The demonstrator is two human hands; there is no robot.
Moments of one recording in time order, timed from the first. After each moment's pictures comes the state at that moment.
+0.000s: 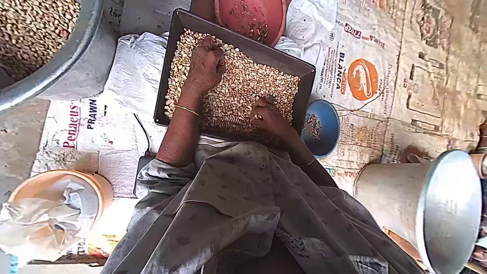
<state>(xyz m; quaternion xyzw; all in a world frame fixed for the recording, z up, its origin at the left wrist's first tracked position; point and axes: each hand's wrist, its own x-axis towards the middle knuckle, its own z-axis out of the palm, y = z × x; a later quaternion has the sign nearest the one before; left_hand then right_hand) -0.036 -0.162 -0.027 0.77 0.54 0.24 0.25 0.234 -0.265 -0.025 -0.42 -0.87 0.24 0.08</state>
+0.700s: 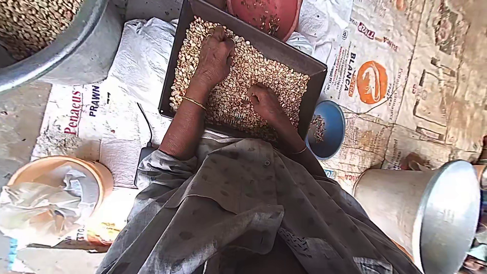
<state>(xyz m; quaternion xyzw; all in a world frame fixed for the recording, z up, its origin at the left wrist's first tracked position) -0.032 -0.162 -0.025 0.76 0.56 0.22 0.23 0.186 -0.227 -0.031 -0.51 -0.82 0.24 0.06</state>
